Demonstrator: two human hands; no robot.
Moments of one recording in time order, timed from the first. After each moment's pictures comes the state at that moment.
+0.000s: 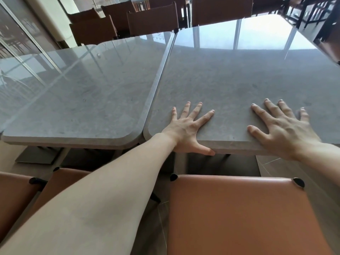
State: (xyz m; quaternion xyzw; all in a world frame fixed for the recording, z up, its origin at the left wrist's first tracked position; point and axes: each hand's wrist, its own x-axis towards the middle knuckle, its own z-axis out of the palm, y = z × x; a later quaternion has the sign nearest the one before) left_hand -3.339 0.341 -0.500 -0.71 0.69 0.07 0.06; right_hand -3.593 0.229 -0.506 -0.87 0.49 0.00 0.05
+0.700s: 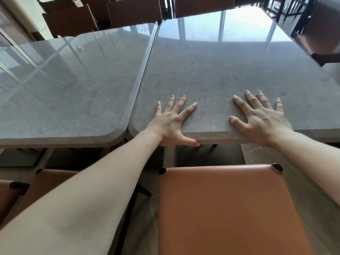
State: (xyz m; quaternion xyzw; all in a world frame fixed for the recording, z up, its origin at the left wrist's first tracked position) left_hand -3.335 0.341 -0.505 -0.72 0.69 0.07 0.04; right_hand -3.590 0.231 -0.506 -0.87 0.49 0.00 0.07
